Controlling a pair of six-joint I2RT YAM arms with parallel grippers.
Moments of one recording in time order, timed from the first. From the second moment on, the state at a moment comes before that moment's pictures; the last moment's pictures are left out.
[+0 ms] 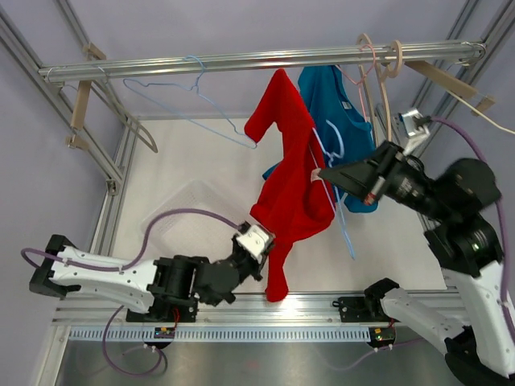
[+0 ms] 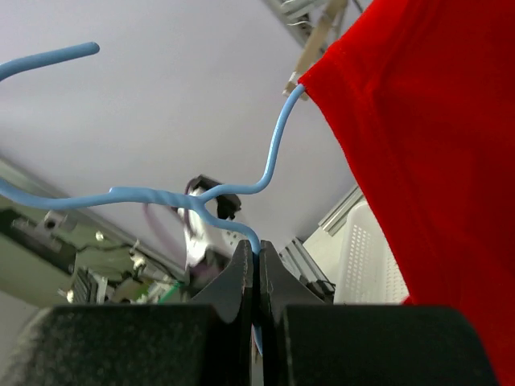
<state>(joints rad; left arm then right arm) -1.72 1.03 0.84 -0.15 -0.88 -0.28 0.48 0.90 1.44 -0.36 -0.58 0.88</state>
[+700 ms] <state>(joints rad) -1.44 1.19 1.05 0.36 -0.74 0.24 0.48 0.56 1.38 -0.54 -0.83 0.83</state>
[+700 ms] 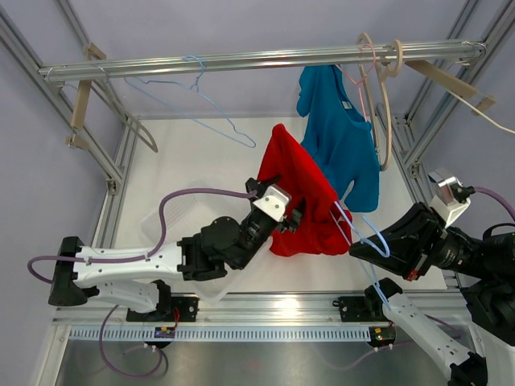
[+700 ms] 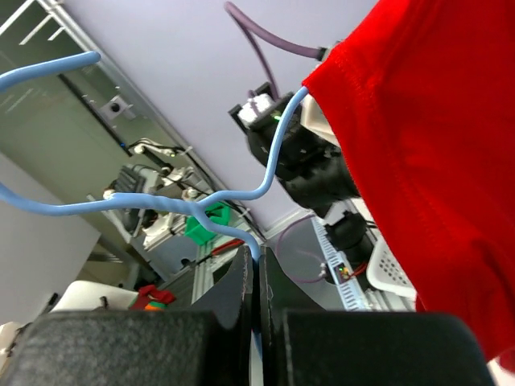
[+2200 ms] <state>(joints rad) -1.29 0.72 1.09 -0.02 -0.91 0.42 0.48 0.65 1.60 -0.87 -0.73 0.60</state>
